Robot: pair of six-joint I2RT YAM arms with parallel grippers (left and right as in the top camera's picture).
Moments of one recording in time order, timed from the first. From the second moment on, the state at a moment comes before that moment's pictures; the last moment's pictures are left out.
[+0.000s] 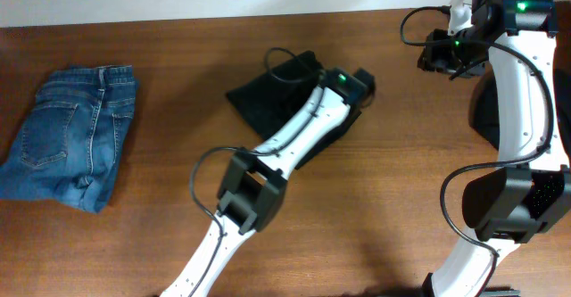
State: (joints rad) left arm -0.74 2.62 2.50 -1.56 -0.60 -0.01; right arm -0.14 2.00 2.12 -1.36 -0.20 0.05
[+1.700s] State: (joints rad) left arm -0.12 2.53 2.50 -1.23 0.38 -0.04; right arm -0.02 2.00 2.02 -1.28 -0.35 -0.16
